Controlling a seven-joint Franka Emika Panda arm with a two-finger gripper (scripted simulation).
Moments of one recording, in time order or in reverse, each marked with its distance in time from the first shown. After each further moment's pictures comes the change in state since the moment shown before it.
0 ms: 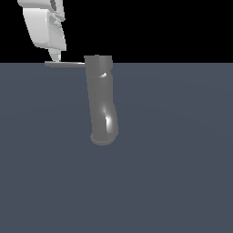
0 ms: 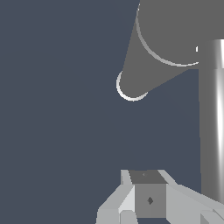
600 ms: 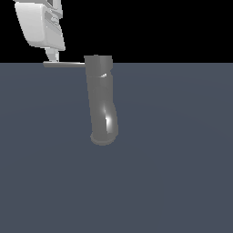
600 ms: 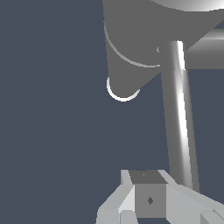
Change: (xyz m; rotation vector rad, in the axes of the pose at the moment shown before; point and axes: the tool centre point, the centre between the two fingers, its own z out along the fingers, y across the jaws) arm 0.001 0.029 0.000 0.003 -0.001 -0.002
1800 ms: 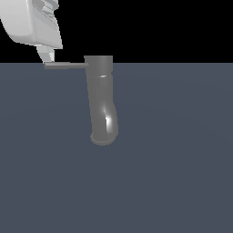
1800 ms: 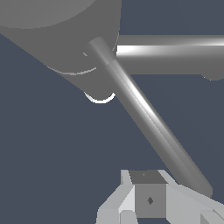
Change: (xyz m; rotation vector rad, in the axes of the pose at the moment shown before) arm 0.007 0.069 0.000 0.001 0.001 0.002
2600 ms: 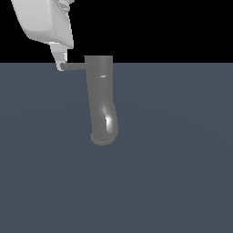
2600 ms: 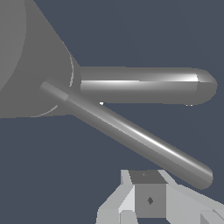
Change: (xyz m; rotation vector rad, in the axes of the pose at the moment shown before) arm 0.040 0.042 0.000 0.000 0.000 -0.011
